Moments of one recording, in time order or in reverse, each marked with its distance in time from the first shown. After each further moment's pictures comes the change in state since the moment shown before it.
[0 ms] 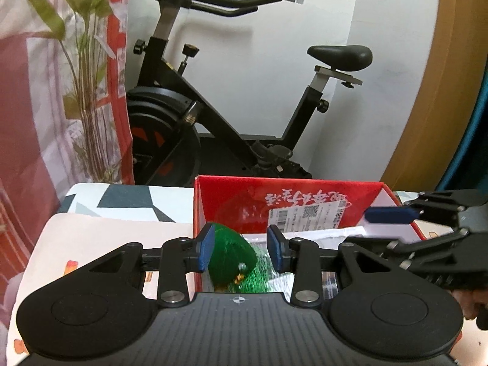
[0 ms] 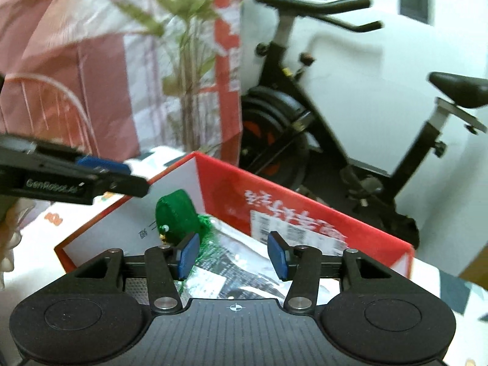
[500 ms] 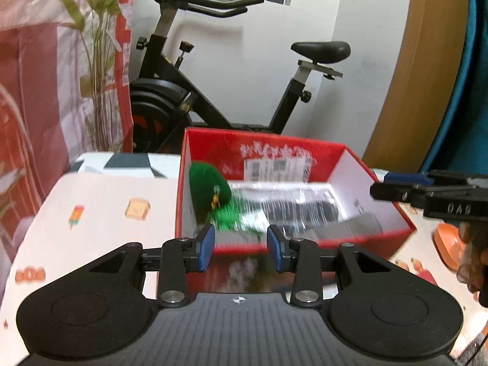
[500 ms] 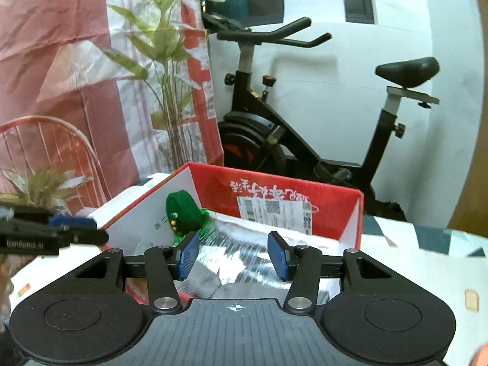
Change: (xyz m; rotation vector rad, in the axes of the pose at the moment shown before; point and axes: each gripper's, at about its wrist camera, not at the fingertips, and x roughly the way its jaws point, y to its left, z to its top) left arm -0.078 -0.029 -0.073 -0.006 -0.009 -0.015; right arm -0.096 0.000 -0.064 0.151 -0.128 -0.036
